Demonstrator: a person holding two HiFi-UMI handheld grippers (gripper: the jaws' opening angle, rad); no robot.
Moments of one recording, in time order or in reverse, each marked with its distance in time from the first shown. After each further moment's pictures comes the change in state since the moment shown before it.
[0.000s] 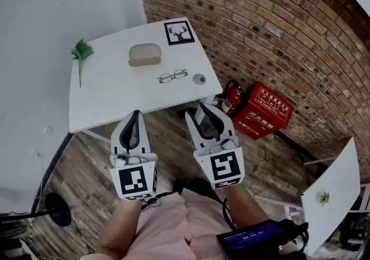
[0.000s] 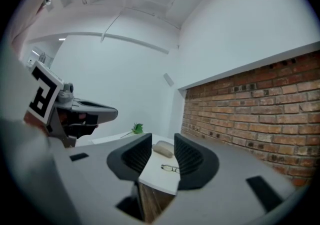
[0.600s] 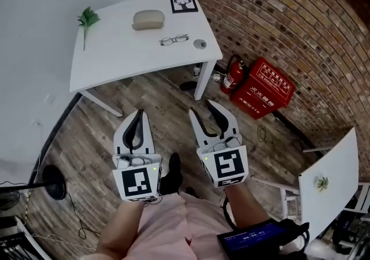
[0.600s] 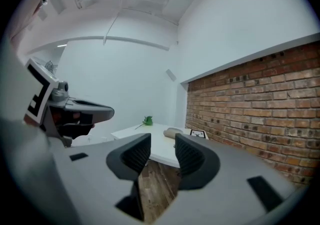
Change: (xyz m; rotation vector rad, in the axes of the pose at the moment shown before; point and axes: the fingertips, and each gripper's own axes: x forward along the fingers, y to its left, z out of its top) left arm -0.128 -0.069 -0.024 -0.038 0.104 0.026; right arm -0.118 0.045 -0.045 0.063 0.065 0.045
